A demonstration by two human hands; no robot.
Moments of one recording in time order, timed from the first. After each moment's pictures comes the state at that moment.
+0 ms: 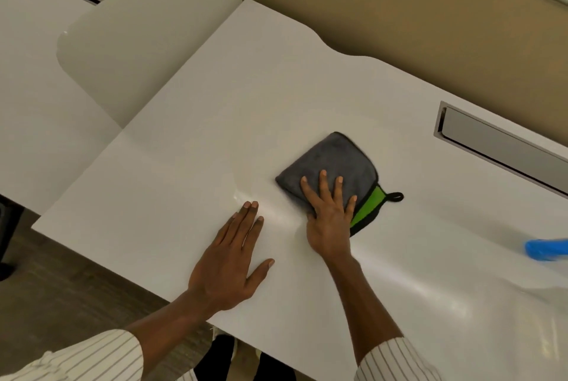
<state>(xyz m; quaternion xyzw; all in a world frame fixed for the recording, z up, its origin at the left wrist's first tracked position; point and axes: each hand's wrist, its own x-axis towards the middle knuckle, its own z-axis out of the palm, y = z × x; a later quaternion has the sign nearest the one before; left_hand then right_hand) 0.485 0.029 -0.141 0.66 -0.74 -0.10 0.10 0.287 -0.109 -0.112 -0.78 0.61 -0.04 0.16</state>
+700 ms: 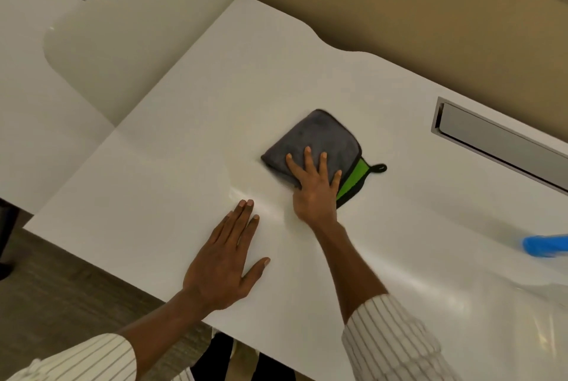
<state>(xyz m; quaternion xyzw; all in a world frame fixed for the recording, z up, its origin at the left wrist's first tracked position) 0.485 0.027 -0.140 0.65 -0.74 -0.10 0.11 0.316 -0.155 -0.106 -0.78 0.60 -0.02 0.18</state>
